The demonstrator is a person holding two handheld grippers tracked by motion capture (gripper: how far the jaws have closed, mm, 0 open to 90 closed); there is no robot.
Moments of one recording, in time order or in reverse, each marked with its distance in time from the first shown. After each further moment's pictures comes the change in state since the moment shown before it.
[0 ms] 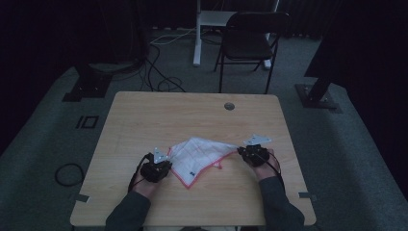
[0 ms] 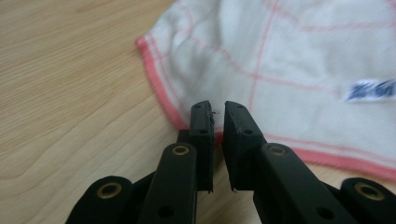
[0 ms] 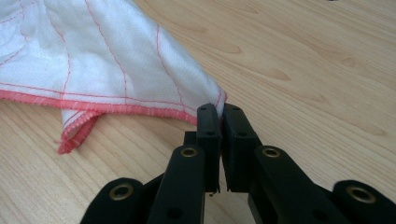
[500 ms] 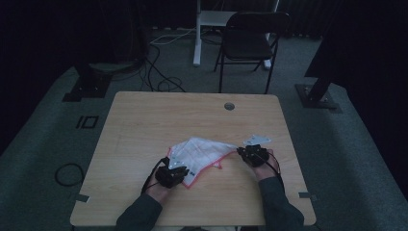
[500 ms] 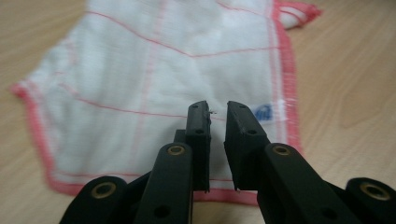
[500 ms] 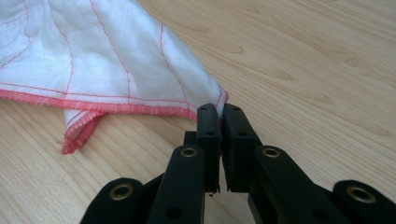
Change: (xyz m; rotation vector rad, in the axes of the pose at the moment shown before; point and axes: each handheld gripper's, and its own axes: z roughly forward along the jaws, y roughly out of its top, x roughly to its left) left arm -0.045 0.010 0.012 -0.003 -0.128 0.088; right arm 0.002 0.000 0.000 0.001 0.005 0.000
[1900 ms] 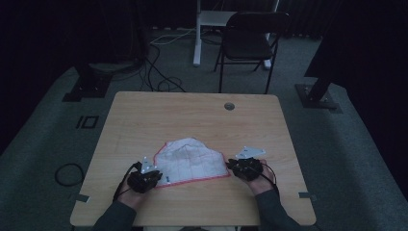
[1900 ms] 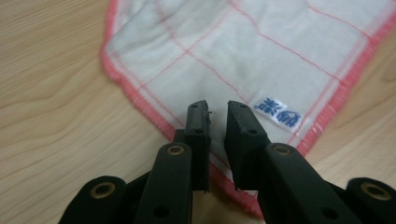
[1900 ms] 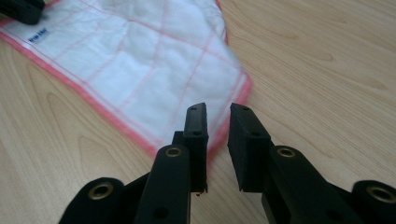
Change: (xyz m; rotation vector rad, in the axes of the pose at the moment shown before) left arm 0.054 -0.052 -0.053 0.070 0.137 -0.067; right arm 0.050 -0.004 -0.023 -0.020 0.152 -0.050
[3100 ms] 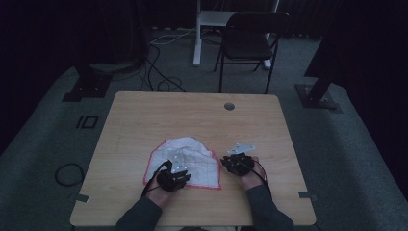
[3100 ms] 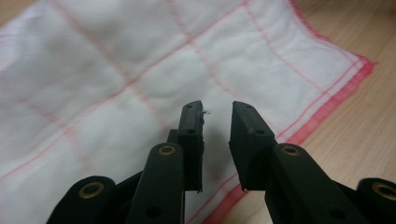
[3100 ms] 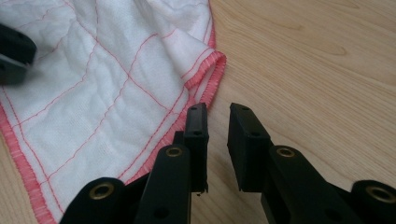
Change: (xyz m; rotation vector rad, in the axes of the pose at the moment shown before) left arm -0.077 0.050 0.038 -0.035 -0.150 0.114; right arm -0.002 0.006 0.036 0.039 -0.031 0.032
